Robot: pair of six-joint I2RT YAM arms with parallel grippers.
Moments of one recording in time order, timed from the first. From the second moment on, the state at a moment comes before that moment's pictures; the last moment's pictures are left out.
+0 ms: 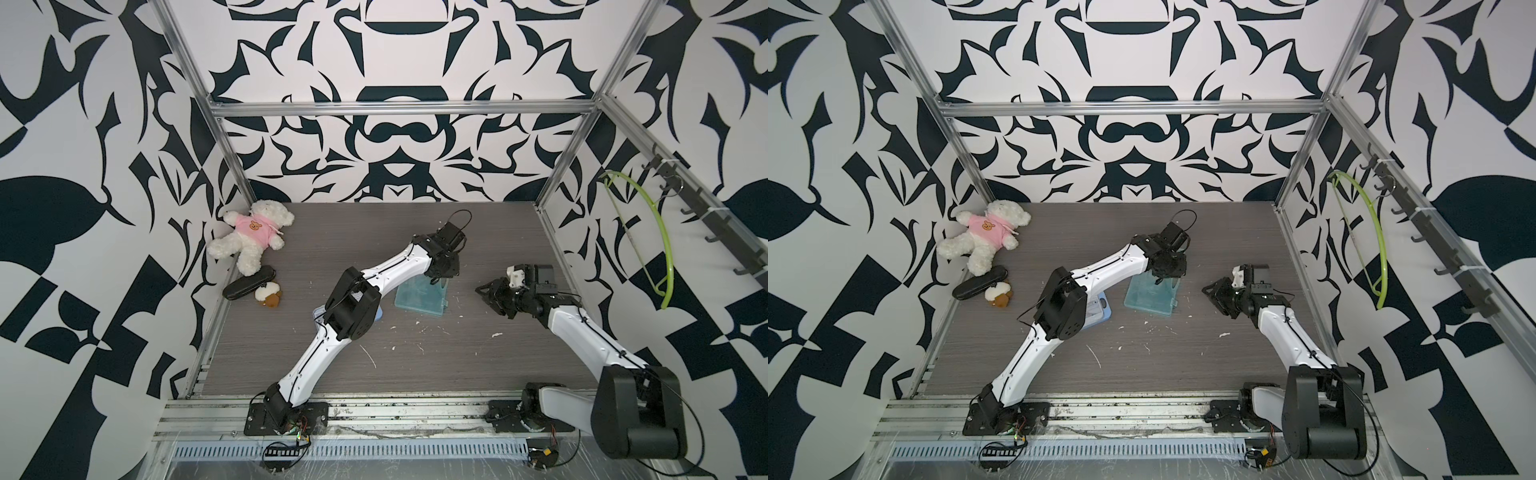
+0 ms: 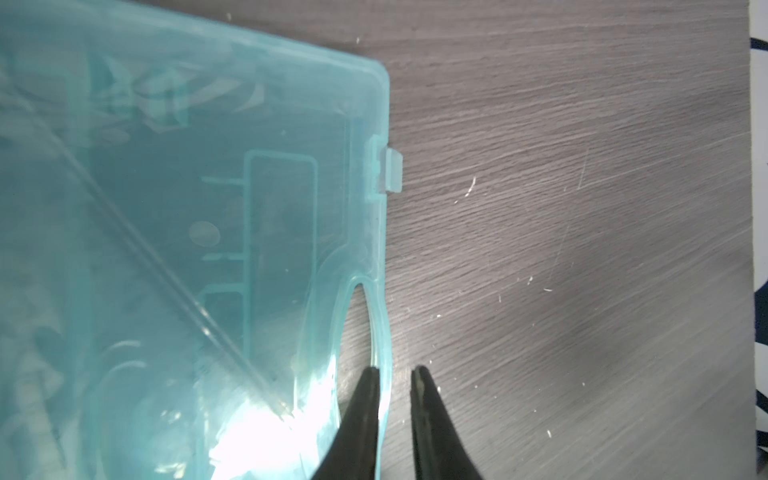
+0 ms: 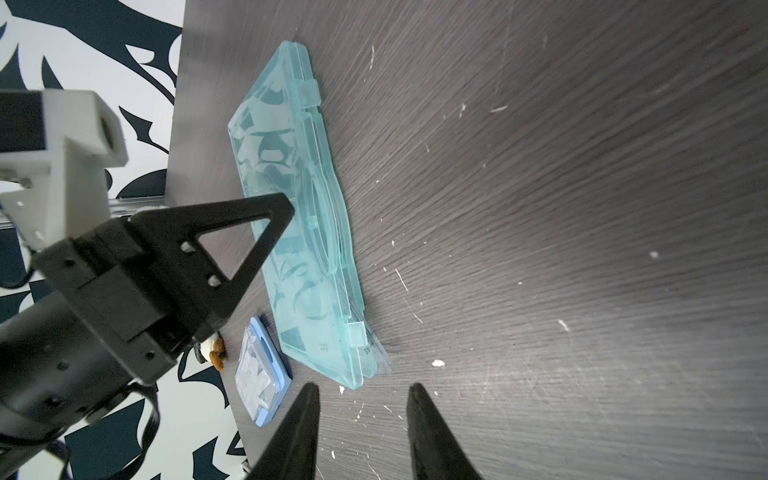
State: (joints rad) left arm -0.88 2.45 2.23 -0.80 0.03 -0.68; right arm -0.03 1.19 0.61 -0.33 -0.57 0.81
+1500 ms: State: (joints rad) left arm -0.93 2.54 2.32 -0.88 -0.08 -0.60; right arm -0.03 1.19 0.56 -0.25 -0.57 0.82
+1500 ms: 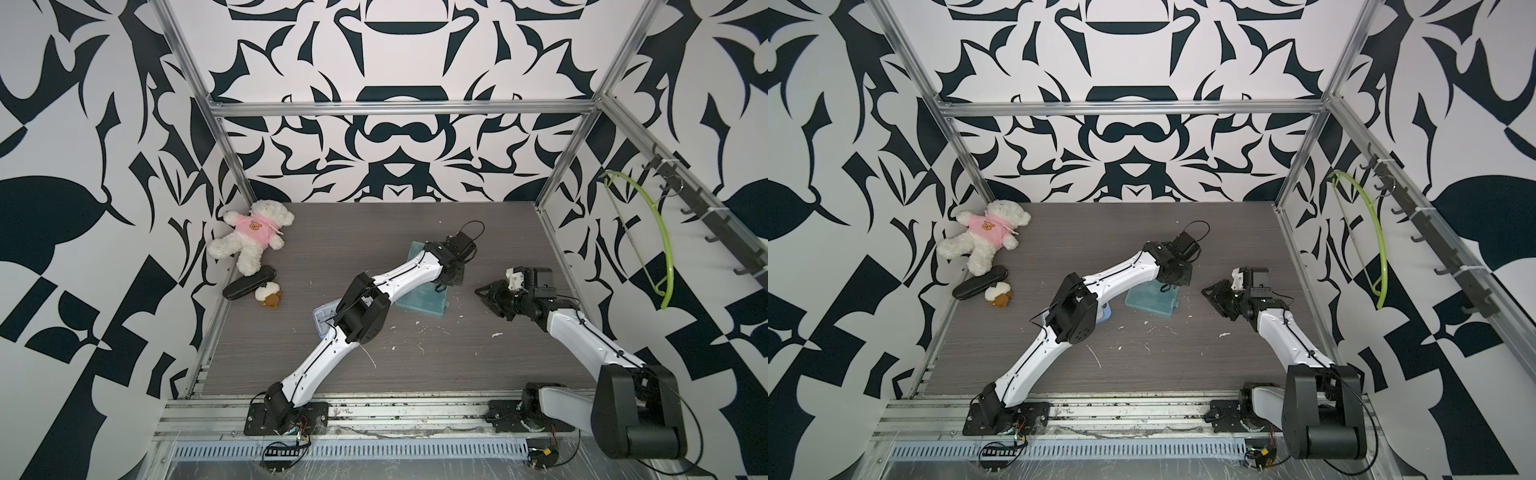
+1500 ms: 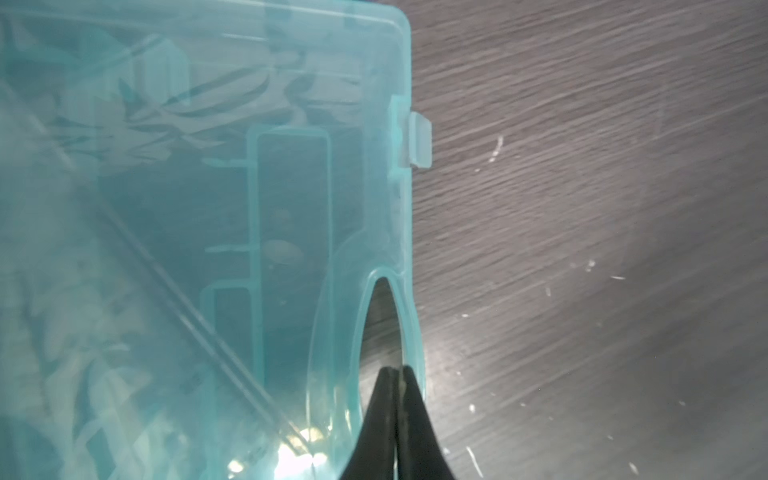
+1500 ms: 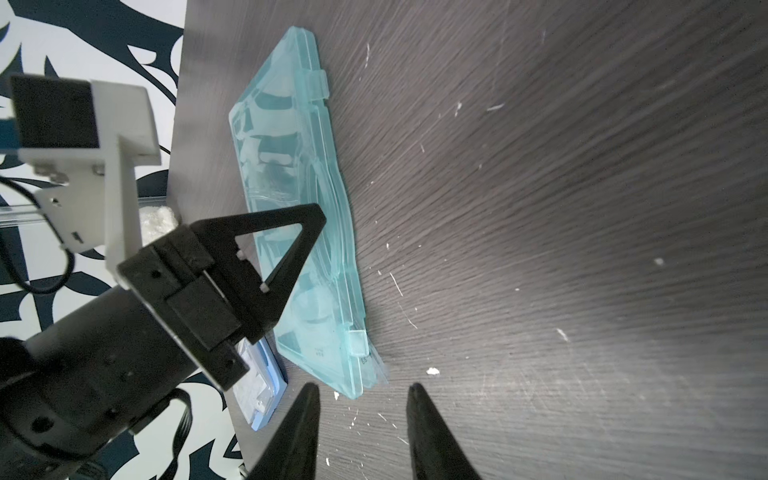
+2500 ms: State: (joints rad) left arm -0.58 2.00 1.69 -0.57 0.01 -0.62; right arm 0.01 1.93 0.78 0.56 -0.60 1.11
